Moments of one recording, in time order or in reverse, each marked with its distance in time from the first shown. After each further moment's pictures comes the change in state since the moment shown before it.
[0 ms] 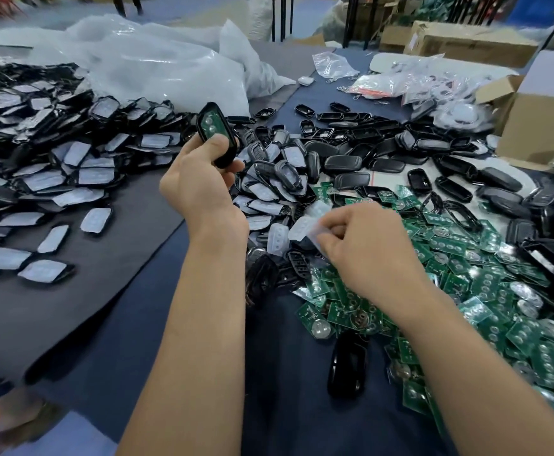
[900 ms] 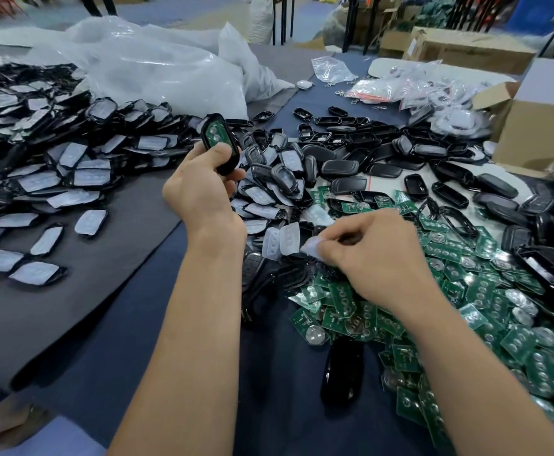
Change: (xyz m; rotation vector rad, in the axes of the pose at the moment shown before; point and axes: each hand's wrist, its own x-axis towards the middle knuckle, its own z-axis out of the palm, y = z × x) left_hand 0.006 -0.008 0.002 0.010 0.001 -0.047; right_hand -0.003 0.012 -0.008 0.197 0.021 -0.001
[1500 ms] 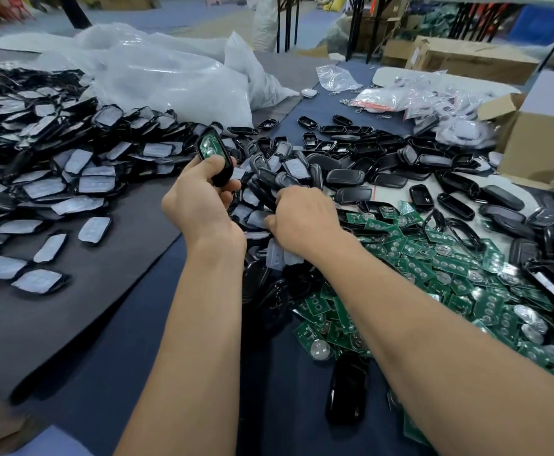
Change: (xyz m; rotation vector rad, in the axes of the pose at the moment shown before) left_hand 0.011 -0.002 -0.005 -0.013 0.050 -0.007; right_hand 0.095 -0.035 0.074 -0.579 -0.108 -0.119
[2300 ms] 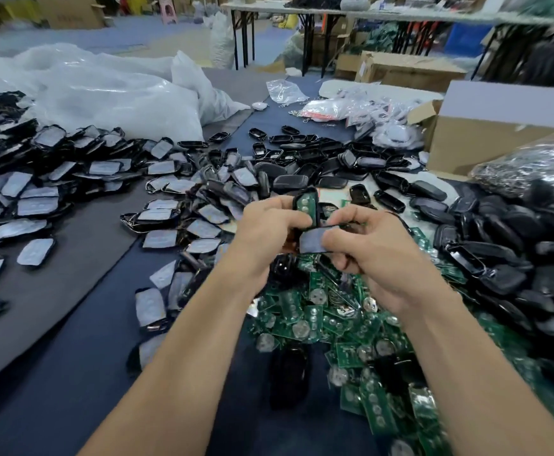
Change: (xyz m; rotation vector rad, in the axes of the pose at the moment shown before) left_hand -0.078 -0.059 0.028 0.658 -0.841 -0.160; right_hand -0.117 0.115 -0.058 1.237 0.068 0.224
